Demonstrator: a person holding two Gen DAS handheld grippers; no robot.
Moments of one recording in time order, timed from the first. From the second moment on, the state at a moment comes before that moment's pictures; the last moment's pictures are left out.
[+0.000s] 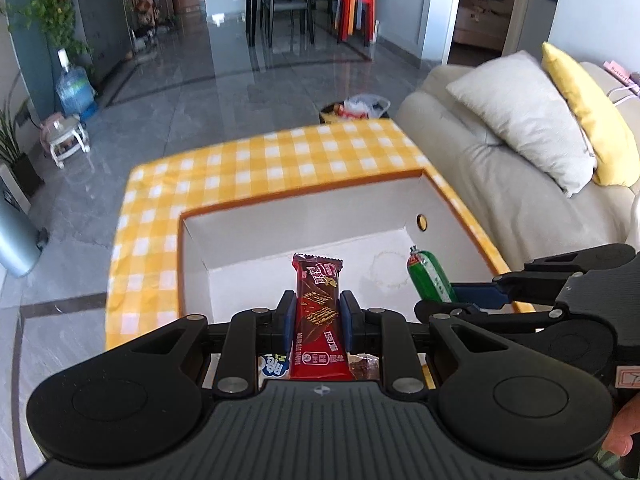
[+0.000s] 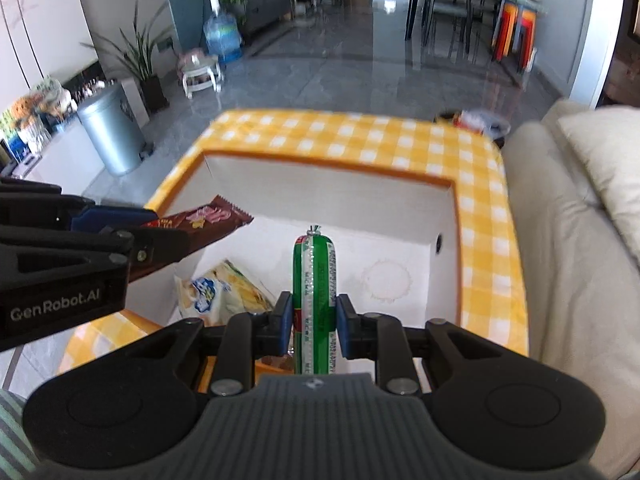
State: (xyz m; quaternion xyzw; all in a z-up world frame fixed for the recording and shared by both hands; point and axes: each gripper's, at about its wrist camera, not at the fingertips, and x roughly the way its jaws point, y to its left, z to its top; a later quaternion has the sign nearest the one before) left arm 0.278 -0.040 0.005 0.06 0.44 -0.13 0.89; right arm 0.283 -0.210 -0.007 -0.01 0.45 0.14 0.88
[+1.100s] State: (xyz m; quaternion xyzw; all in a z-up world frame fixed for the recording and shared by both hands) left arm 0.321 -0.042 -0.080 0.07 0.55 -0.12 0.83; right arm 0.337 -0.197 -0.098 -0.03 0.59 0.11 0.80
